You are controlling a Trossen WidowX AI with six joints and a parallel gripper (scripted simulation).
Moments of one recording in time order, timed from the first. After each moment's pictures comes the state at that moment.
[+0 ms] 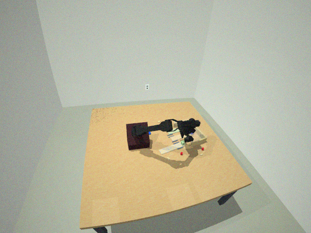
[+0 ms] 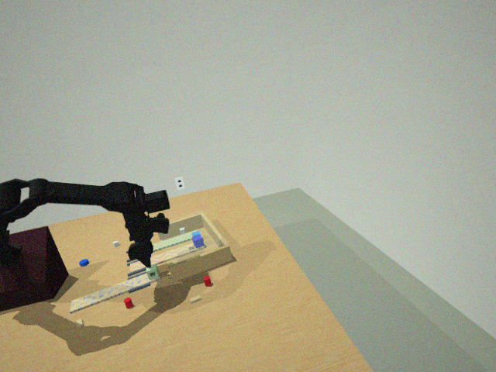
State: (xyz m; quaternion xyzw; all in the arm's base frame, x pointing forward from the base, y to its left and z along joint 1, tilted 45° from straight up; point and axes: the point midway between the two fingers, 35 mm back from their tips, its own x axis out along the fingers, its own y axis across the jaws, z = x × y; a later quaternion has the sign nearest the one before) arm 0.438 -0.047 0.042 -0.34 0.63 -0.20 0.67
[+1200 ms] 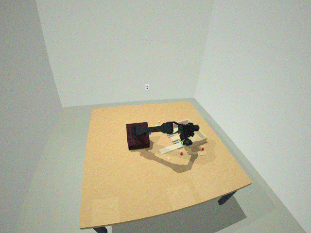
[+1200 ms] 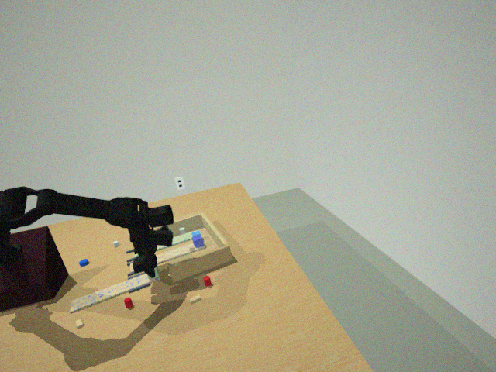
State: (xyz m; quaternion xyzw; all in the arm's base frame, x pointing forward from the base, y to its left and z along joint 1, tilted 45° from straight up) arm 0.443 -0.078 0.011 -0.34 0.63 -0.20 0.67
